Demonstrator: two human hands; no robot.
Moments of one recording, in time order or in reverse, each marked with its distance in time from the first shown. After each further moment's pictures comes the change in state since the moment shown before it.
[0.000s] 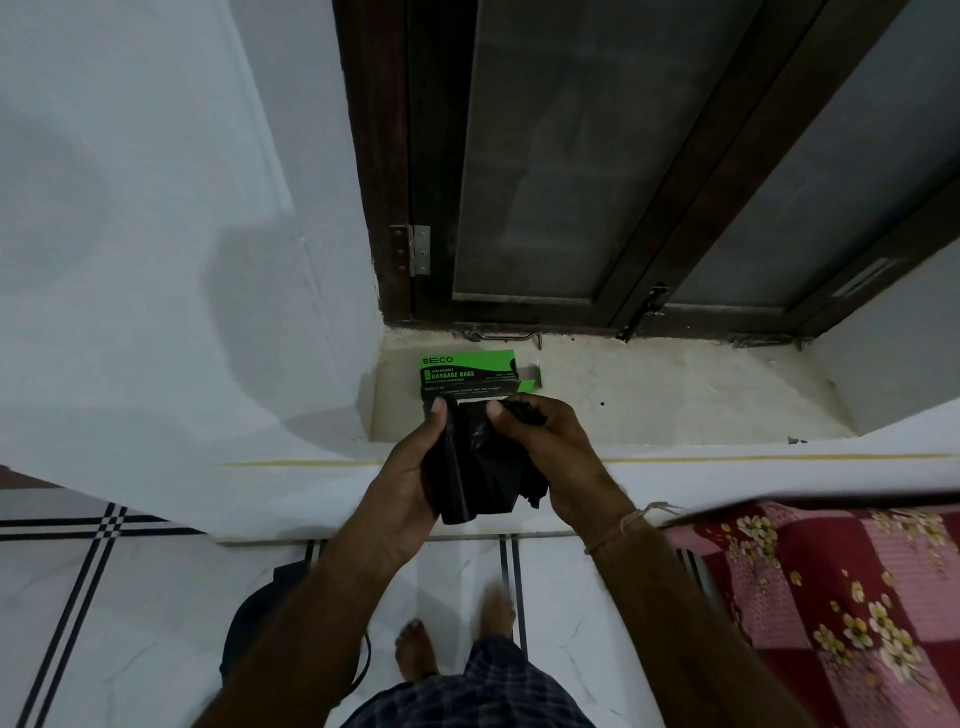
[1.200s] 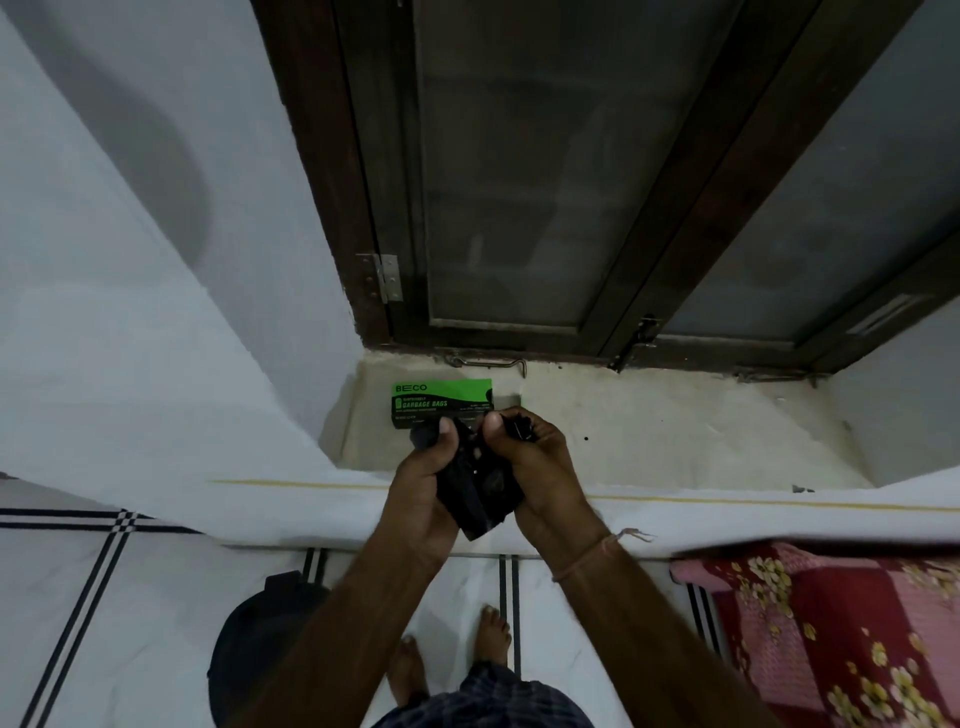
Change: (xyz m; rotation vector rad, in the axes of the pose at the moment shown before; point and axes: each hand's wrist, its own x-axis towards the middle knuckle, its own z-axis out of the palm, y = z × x) left_hand 0.056 -0.031 0.052 -0.214 0.197 0.104; right_hand 0.031 0.002 -0.026 0.392 -0.047 -0.022
